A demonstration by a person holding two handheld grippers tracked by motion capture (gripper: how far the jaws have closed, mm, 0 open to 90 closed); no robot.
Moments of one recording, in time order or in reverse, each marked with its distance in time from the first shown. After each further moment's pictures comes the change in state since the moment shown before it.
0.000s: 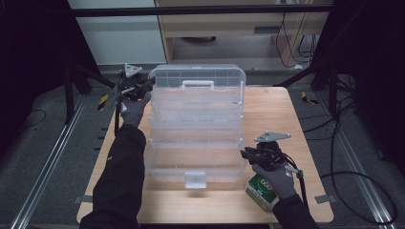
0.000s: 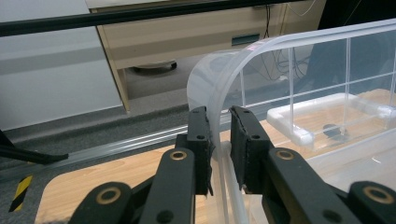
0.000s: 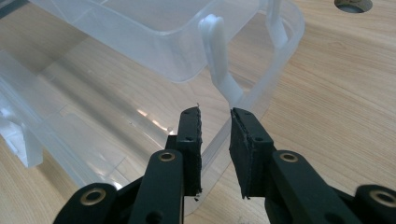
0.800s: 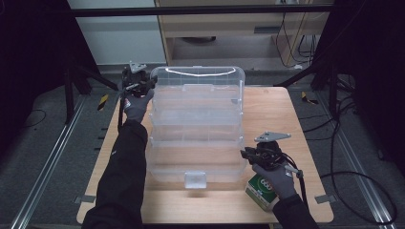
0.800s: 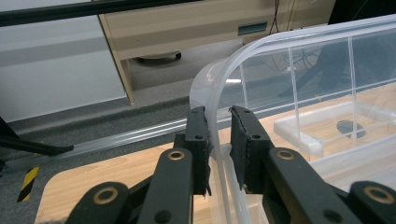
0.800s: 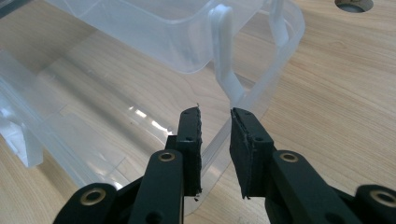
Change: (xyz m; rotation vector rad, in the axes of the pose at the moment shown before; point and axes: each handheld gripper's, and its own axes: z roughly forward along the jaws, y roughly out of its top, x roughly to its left) left arm 0.003 0.002 0.023 0.045 0.020 0.000; right arm -0.001 0.000 0.000 0.001 0.002 -0.005
